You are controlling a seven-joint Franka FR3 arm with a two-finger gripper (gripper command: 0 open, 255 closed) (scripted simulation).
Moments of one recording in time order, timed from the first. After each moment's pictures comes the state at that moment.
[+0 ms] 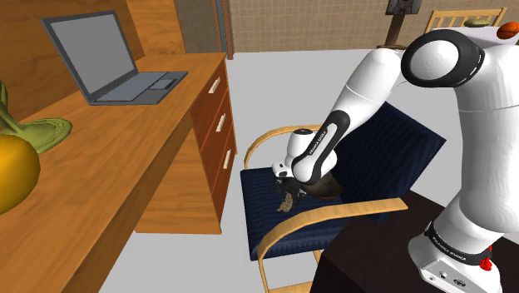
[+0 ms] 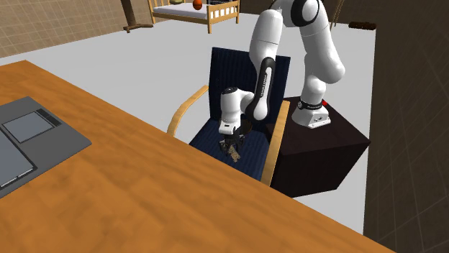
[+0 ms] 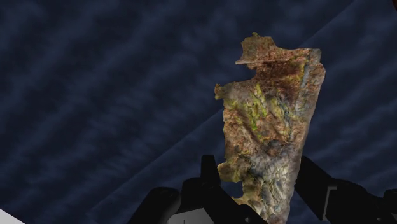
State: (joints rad) arm -0.11 0.53 0.35 -2.36 0.10 2.88 -1.73
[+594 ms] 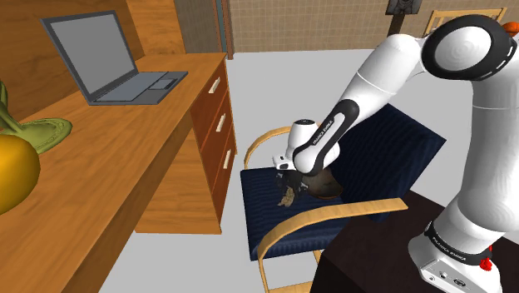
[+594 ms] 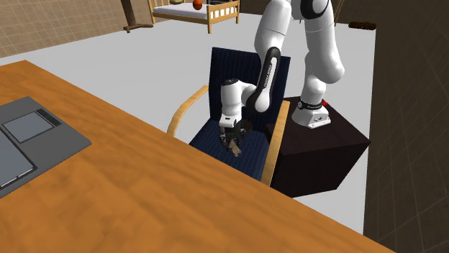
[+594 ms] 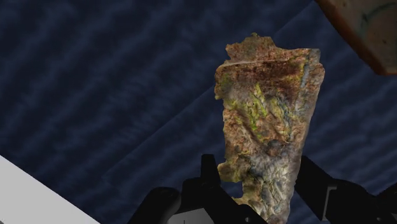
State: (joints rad) arm -0.14 0.42 0.39 -2.39 0.14 2.79 -1.74
